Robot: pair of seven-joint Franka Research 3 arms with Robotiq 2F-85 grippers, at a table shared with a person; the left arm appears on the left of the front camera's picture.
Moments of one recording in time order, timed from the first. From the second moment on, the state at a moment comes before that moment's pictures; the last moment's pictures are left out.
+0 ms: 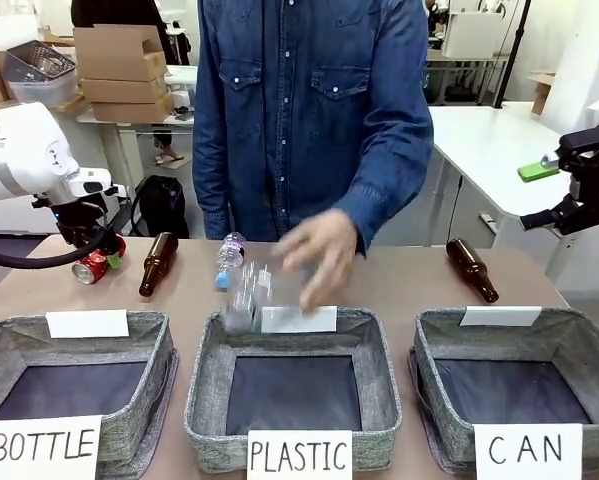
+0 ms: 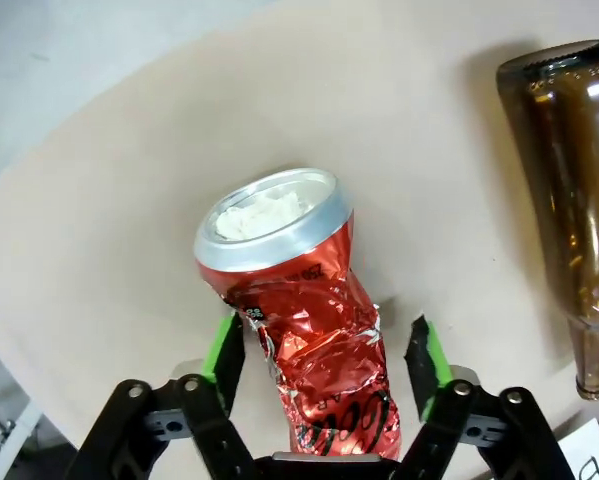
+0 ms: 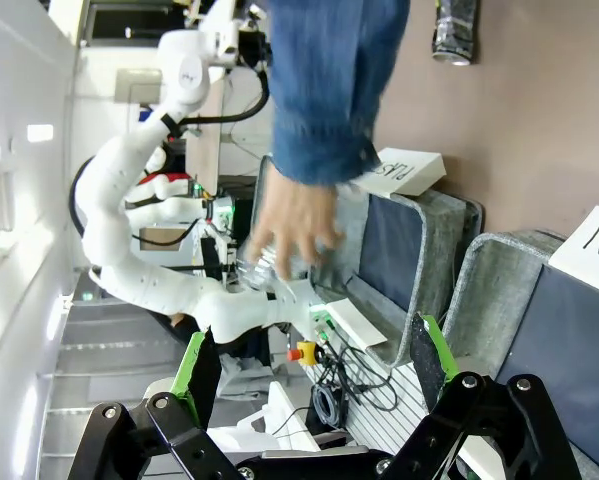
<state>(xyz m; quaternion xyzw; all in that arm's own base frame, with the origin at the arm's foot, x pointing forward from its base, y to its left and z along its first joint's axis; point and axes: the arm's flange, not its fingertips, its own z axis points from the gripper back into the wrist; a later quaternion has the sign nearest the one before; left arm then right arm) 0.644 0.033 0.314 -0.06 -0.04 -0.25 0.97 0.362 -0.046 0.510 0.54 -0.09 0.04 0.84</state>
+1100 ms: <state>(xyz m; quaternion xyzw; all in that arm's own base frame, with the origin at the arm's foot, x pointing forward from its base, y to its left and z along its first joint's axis) 0.635 0.033 0.346 -0.04 -0.05 -0.22 0.97 0.362 -0.046 0.510 0.54 -0.09 0.04 0.84</state>
